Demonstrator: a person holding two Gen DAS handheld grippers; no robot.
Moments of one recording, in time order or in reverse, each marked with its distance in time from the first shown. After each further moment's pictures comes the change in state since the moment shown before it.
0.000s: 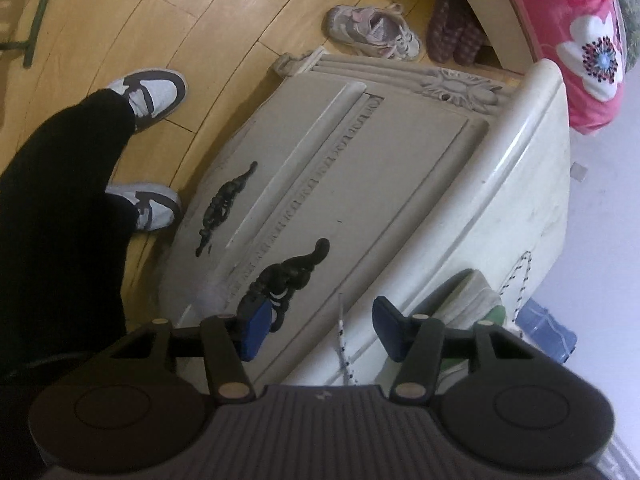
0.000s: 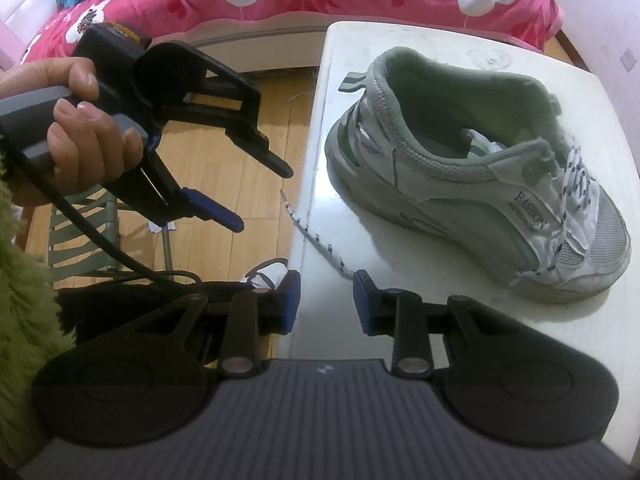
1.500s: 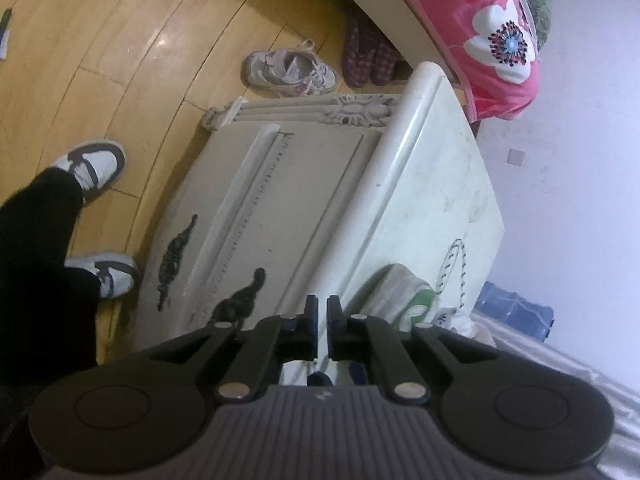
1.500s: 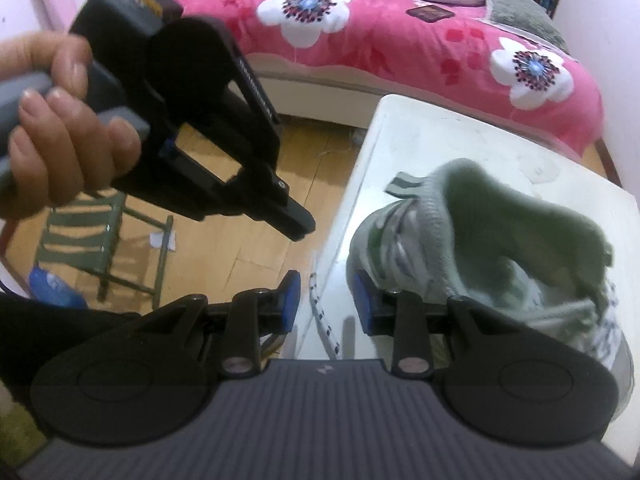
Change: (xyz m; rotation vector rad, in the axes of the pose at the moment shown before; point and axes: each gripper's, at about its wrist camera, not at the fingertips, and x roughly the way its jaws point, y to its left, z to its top) left arm -0.028 -0.024 -0.018 0.226 -0.145 -0.114; right arm 0.020 0.006 0.024 -0.252 -0.164 0.029
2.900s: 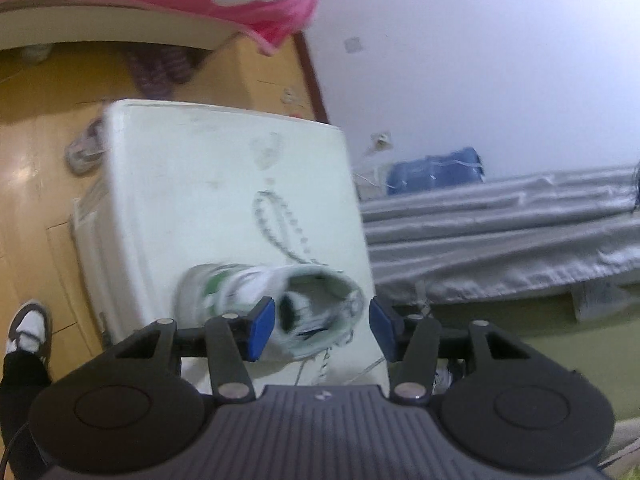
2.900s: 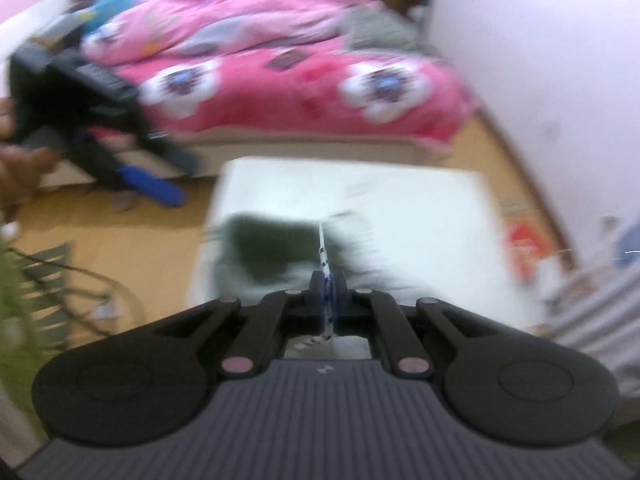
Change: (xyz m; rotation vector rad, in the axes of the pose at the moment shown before) left arm -0.025 -0.151 -0.034 0.679 0.129 -0.152; right arm -0.131 -0.084 -0.012 0.243 -0.134 -0.307
